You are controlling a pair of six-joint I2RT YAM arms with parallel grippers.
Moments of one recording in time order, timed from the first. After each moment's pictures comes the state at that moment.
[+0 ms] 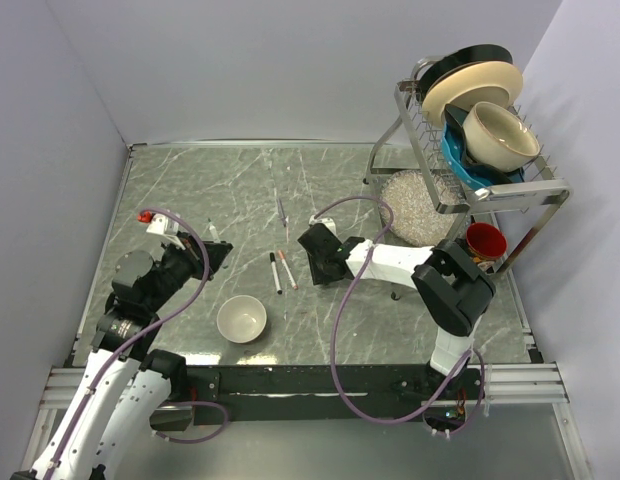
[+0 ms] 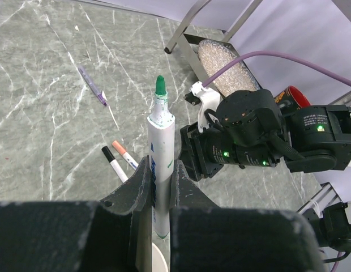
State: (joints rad) left arm -0.28 0.50 0.61 -0.21 0.29 -0.49; right arm 0.82 1.79 1.07 -0.37 0.26 0.54
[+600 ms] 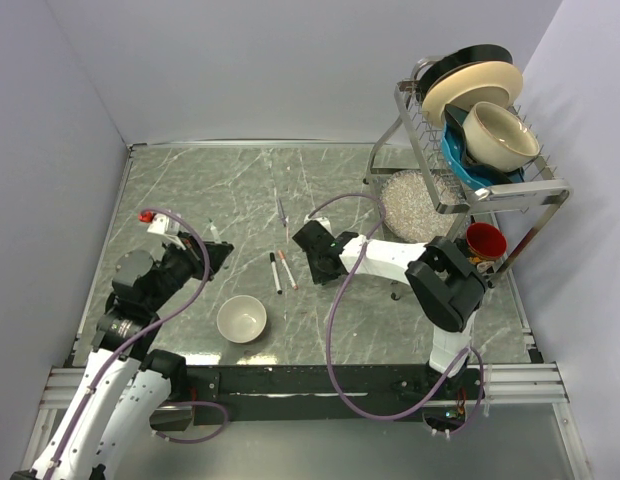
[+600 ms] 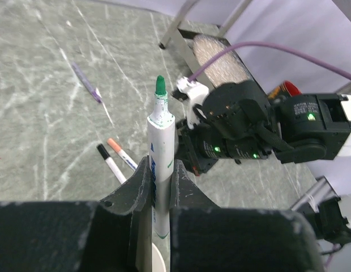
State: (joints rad) left arm -0.28 0.51 0.61 -0.21 0.30 -0.49; right arm 0.82 1.84 1.15 -0.46 0.26 0.51
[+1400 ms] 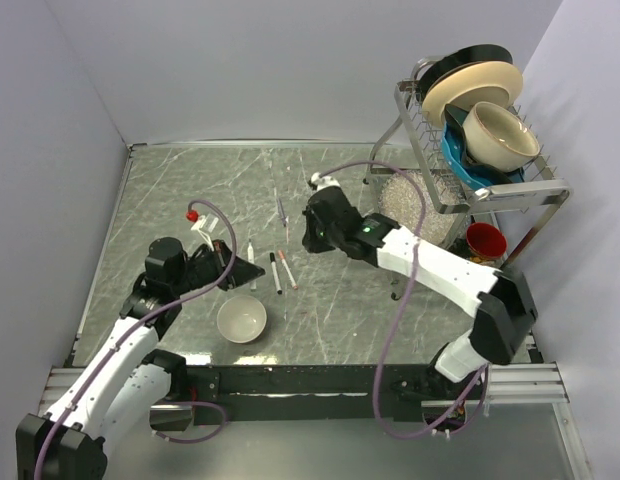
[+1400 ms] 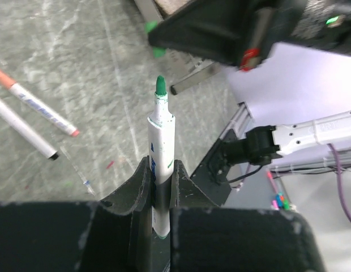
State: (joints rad) left arm -0.30 0.74 0.49 -0.02 0.70 -0.67; right arm 0.82 1.54 1.27 -0.48 0.17 0.51
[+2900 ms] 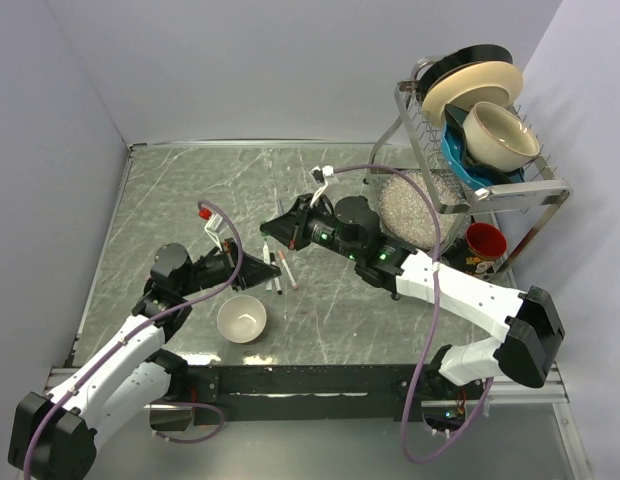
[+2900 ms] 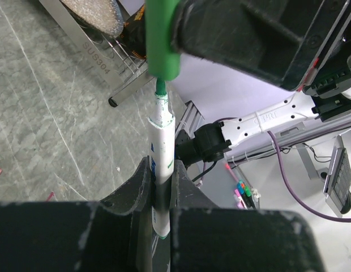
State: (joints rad) left arm -0.42 0.79 0.43 0.37 0.77 -0.88; right arm 0.90 1.35 1.07 0.20 -0.11 0.67
